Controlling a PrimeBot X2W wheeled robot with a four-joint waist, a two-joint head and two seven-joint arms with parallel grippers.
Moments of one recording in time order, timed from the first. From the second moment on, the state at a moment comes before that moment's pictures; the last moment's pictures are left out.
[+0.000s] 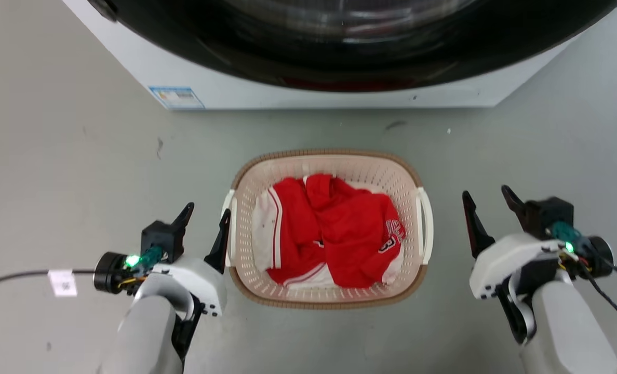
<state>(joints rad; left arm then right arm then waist) -0.40 0.15 -0.17 0.64 -0.16 -0.13 -0.26 -0.34 -0.05 -0.01 0.44 0.01 0.13 -0.08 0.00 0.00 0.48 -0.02</state>
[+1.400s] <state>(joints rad) -0.93 0.23 -0.78 1.13 -0.56 -0.13 -0.12 -0.84 -0.05 0.02 1.06 -0.04 0.13 0.11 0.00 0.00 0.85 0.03</state>
